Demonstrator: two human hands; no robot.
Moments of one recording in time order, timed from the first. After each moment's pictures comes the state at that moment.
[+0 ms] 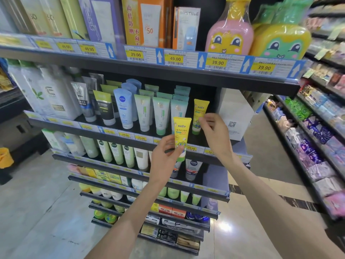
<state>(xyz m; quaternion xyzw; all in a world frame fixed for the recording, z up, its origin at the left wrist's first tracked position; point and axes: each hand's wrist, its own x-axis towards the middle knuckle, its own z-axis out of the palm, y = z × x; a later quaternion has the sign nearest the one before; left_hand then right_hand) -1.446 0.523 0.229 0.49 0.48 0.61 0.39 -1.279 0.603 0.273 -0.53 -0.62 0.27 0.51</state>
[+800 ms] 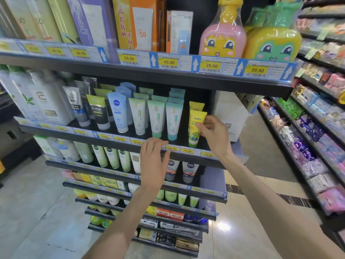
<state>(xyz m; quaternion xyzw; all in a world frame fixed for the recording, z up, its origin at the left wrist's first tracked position) -1.472 0.551 0.190 0.66 0.59 0.47 -0.02 -1.264 0.613 0.272 -0.49 -0.64 0.29 0.52</state>
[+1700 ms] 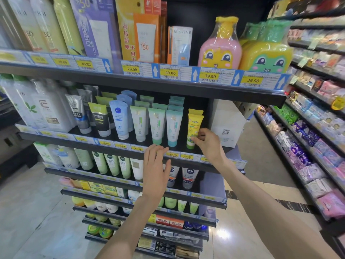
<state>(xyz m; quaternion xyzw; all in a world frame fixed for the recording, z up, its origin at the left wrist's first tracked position) -1.470 0.545 0.182 0.67 0.57 0.47 0.00 -1.273 0.625 0.256 -0.56 -0.67 0.26 0.42</state>
